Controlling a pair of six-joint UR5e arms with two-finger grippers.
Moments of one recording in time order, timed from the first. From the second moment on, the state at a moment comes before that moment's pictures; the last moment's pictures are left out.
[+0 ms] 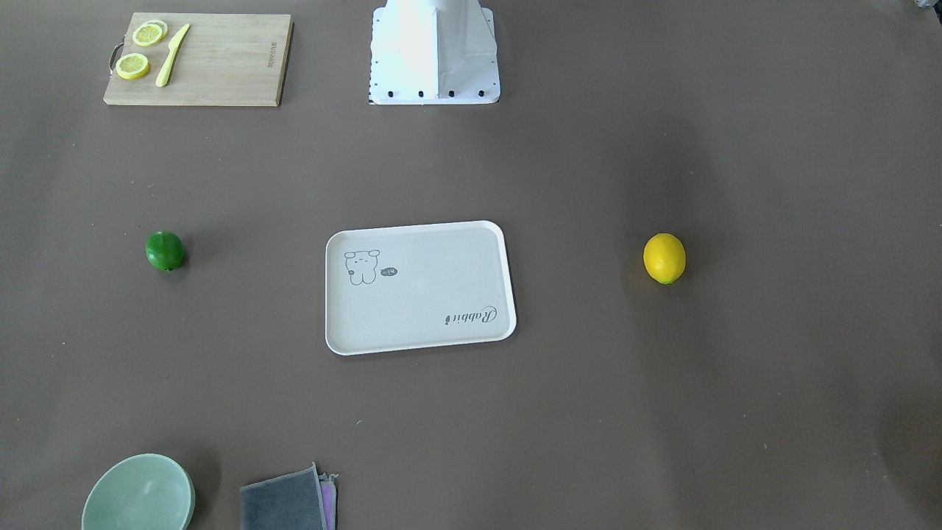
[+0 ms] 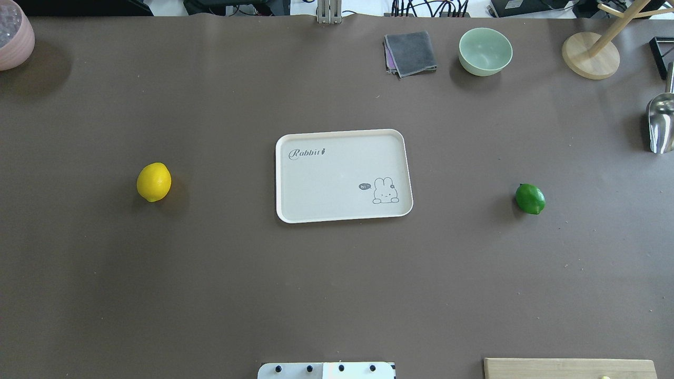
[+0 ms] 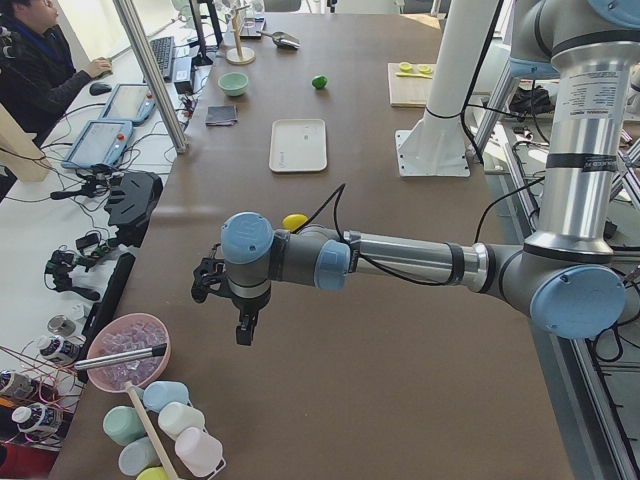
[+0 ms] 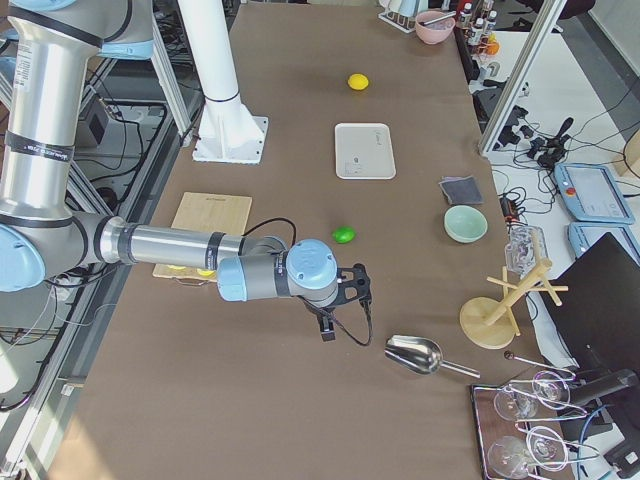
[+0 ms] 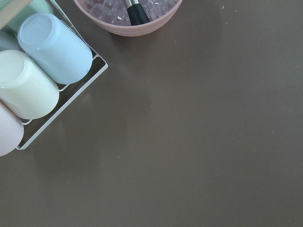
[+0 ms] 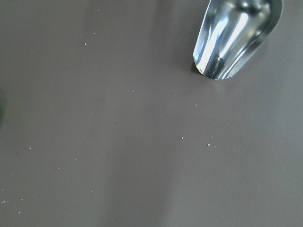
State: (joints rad) left arm -1.62 -1.62 -1.63 -1.62 -2.36 -0.01; right arm 1.57 -1.82 1.75 -1.35 2.49 -0.10
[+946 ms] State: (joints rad) left arm -1.60 -1.61 -1.58 -1.64 -2.36 -0.01; right arm 1.57 -1.85 1.75 -1.31 2.49 -0.09
